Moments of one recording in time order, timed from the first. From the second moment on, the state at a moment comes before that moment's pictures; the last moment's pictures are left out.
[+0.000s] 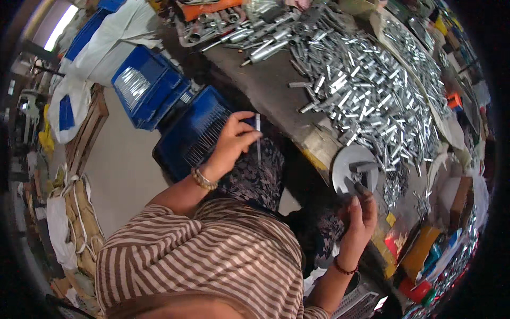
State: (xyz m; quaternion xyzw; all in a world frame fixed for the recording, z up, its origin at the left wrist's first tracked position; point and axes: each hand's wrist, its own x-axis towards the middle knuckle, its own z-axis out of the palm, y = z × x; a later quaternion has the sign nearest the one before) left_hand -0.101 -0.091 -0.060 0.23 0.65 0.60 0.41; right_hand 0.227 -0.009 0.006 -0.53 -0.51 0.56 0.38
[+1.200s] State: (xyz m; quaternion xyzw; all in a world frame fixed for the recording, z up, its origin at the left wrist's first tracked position) left_hand -0.168 -0.030 -0.049 0.28 0.69 0.66 0.05; right_hand 0.231 -0.005 0.006 -0.52 -0.51 0.57 0.38
